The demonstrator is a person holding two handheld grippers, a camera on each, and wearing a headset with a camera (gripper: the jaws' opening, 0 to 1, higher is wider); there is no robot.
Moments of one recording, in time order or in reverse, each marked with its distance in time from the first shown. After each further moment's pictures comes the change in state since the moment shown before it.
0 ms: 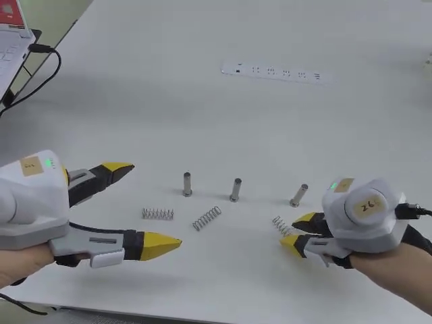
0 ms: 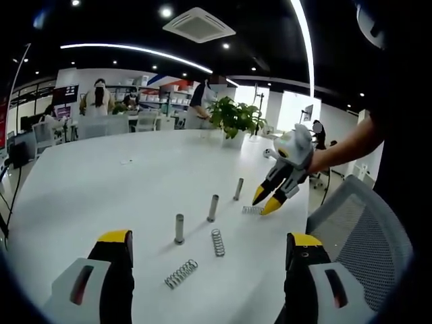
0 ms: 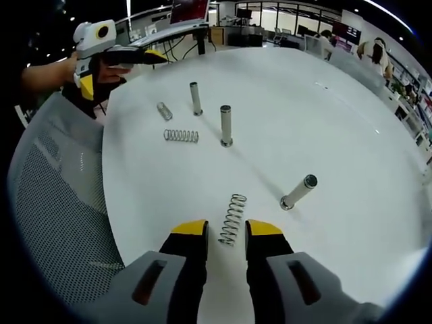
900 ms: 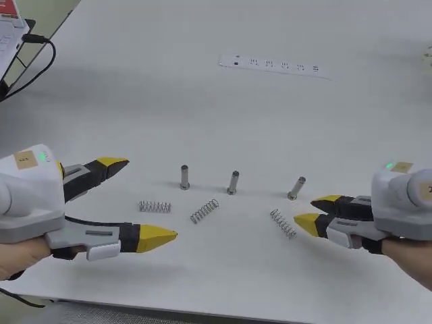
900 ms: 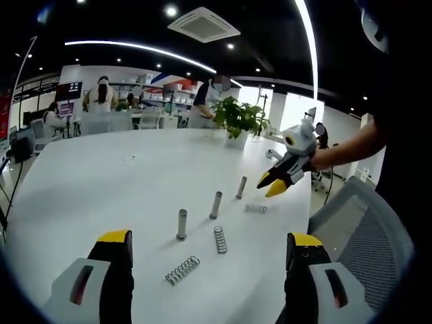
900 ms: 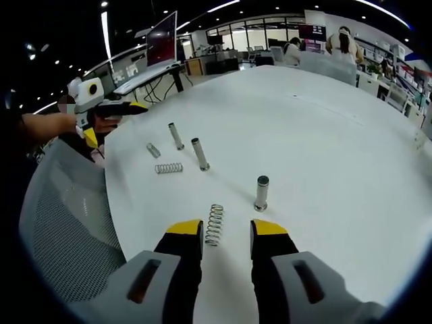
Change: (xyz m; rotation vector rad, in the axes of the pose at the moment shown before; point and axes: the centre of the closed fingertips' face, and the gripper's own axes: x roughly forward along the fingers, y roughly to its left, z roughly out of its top) left arm 0.000 0.005 -0.007 -0.026 -0.001 0.014; right arm -0.033 -0.020 0.012 0.189 -0.196 -0.006
